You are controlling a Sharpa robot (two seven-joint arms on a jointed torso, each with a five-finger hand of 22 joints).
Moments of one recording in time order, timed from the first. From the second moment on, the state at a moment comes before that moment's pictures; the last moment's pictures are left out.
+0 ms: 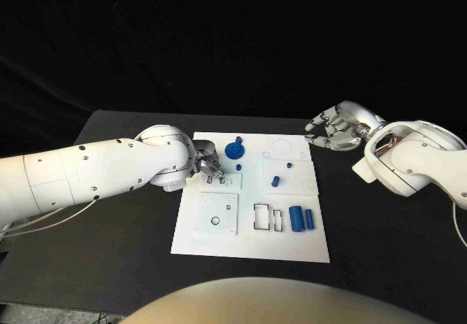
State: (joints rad) left arm 1.24 -0.76 -0.11 1.53 -1.12 0.06 -0.58; left_hand 1.08 -0.18 0.69 0.24 0.44 0.77 0.04 0.90 0.79 1.35 -0.03 1.27 1.13 1.47 -0.07 1.57 1.31 0.08 1.41 0.03 1.35 1.31; right arm 1.33 -0.94 -0.15 1.64 -1.04 -0.42 -0.18; right_hand 1.36 -0.22 0.38 0.29 0.33 0.91 0.15 0.15 0.38 1.33 0.07 1.36 1.27 1.47 0.00 1.56 1.31 0.07 1.41 0.10 1.21 1.31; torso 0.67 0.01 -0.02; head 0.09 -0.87
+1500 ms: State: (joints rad) left arm 1.24 -0.74 -0.11 1.52 -1.09 0.10 -0.59; left_hand 1.07 -0.19 0.68 0.23 0.44 0.79 0.04 0.90 0.78 1.36 -0.03 1.27 1.14 1.47 -0.08 1.57 1.31 0.08 1.41 0.03 1.35 1.31; right arm 1.32 -0.94 -0.15 1.64 -1.04 -0.42 -0.18; right_hand 1.36 -0.22 0.39 0.29 0.34 0.91 0.15 0.16 0.38 1.33 0.07 1.36 1.27 1.47 0.00 1.56 1.31 0.07 1.41 0.10 1.21 1.31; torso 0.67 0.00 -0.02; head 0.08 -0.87
